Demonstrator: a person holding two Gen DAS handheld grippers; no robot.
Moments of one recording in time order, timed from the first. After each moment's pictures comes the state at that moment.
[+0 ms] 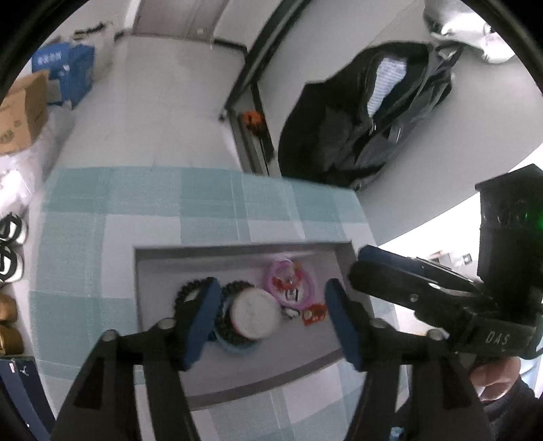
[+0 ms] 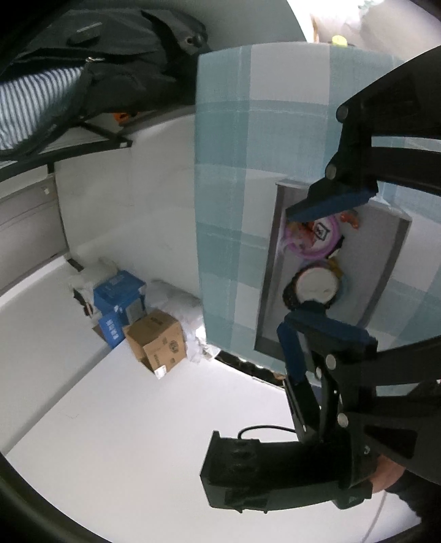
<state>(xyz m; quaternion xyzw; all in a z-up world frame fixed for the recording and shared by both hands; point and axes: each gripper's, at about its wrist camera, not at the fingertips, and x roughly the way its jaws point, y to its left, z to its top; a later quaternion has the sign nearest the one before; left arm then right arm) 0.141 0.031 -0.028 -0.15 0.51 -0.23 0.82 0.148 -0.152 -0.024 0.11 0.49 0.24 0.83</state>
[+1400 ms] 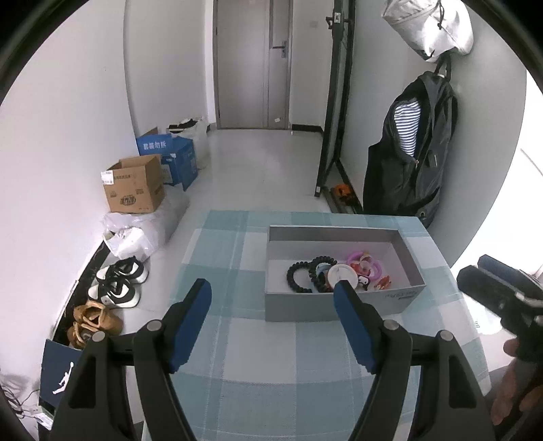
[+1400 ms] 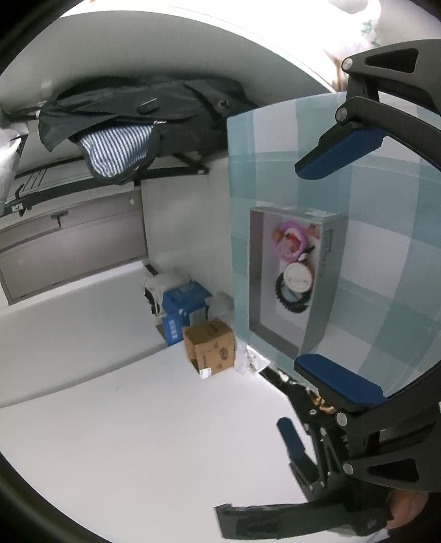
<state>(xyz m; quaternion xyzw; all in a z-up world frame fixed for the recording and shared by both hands) 0.020 0.037 0.006 -0.02 0.36 -0.01 0.93 0.009 -0.166 -0.001 0.06 0.32 0.19 0.93</state>
